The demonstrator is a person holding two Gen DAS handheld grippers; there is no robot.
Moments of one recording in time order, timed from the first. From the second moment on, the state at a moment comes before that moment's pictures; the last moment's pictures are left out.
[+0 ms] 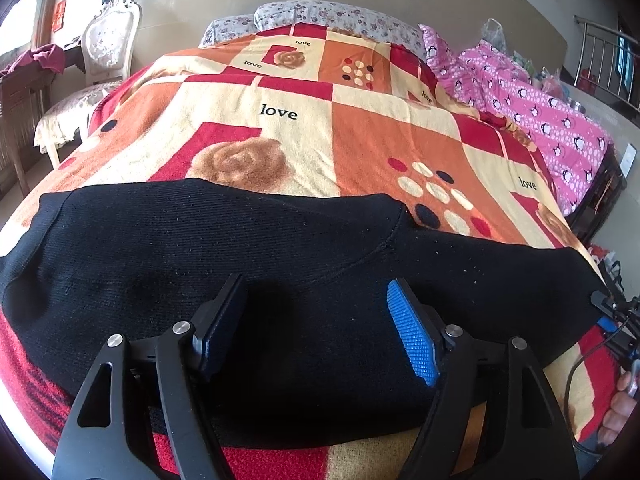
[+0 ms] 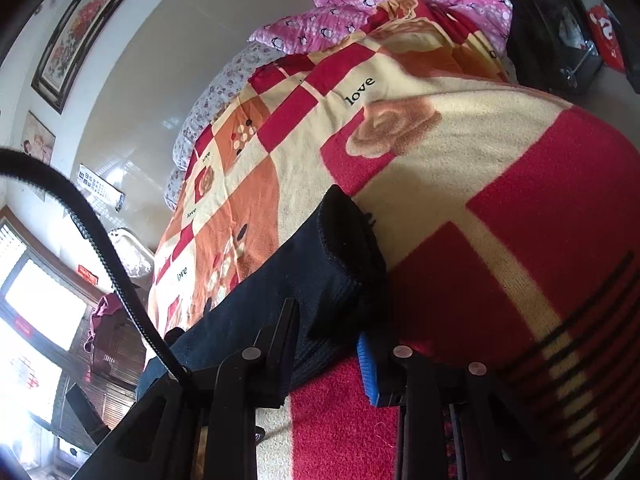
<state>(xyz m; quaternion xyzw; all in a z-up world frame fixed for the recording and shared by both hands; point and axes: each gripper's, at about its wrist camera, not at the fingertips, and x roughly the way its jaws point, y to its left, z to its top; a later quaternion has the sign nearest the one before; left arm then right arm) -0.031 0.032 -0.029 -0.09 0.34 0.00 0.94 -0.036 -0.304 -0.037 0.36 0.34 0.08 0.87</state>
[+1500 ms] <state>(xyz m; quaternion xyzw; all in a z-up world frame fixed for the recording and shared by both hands) 0.088 -0.217 0.041 0.09 0.52 -0.23 0.82 -0.067 -0.180 -0.006 -0.03 0.22 0.08 0.97</state>
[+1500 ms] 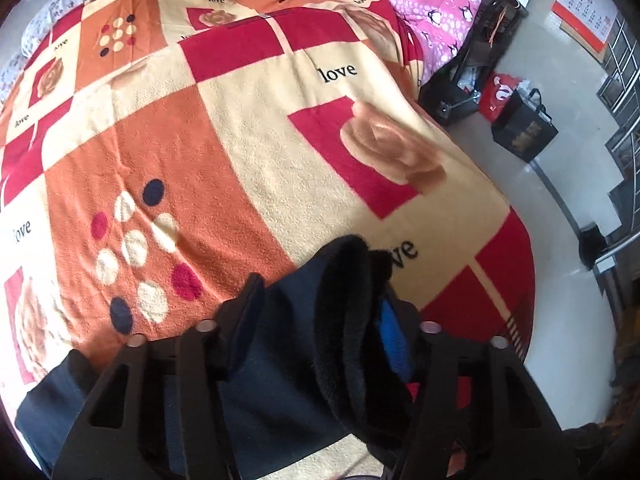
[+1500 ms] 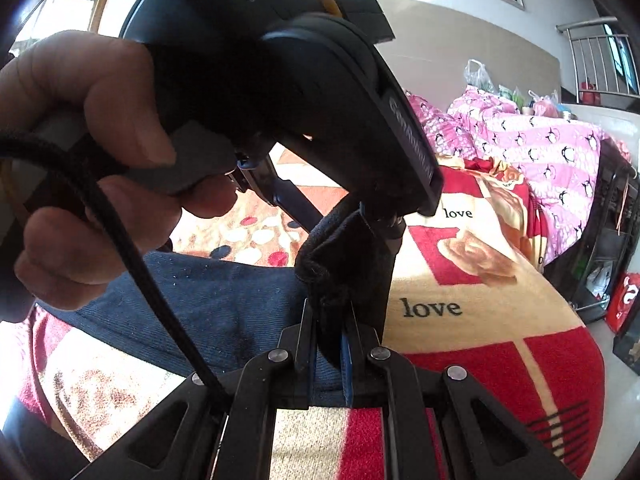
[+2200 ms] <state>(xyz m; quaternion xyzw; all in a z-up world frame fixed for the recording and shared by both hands) 0.074 -0.153 0.041 -0.05 0.47 -0.28 0.84 -0.073 -0.158 -0.007 -0.08 0.20 0.09 0.97</state>
